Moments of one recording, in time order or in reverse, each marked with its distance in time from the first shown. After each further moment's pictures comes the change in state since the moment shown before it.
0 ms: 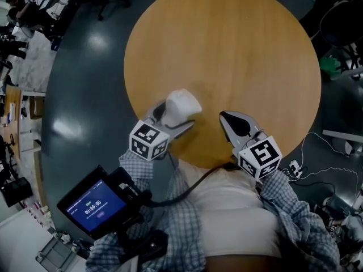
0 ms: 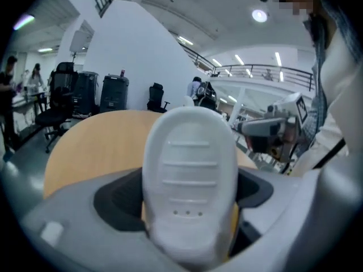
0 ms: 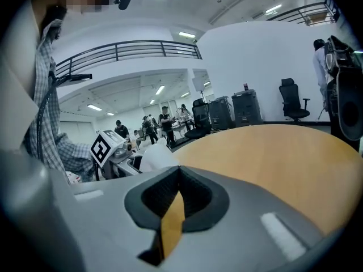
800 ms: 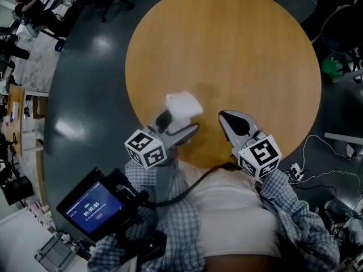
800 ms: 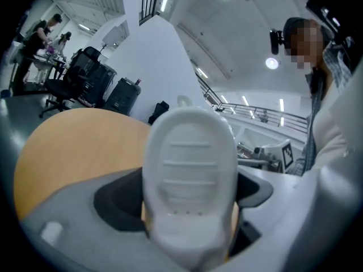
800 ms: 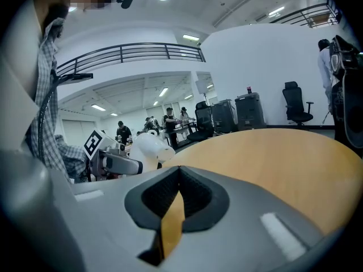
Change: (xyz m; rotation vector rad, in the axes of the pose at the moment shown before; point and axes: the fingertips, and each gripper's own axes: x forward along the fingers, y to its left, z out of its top) left arm -0.013 -0.021 0.040 -0.263 -0.303 -0.102; right arm 0.009 -0.006 0.005 -0.023 -0.014 0.026
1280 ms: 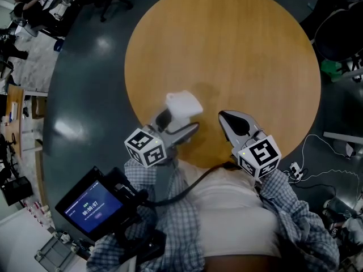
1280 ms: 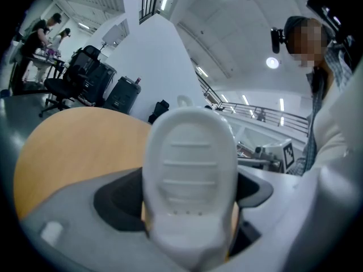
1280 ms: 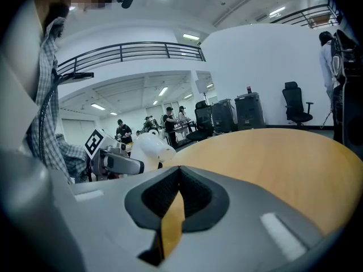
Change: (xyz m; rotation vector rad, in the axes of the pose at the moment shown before) left arm 0.001 0.001 -0.004 0.000 0.011 -0.002; right arm -0.002 0.002 -0.003 -0.006 0.004 -0.005
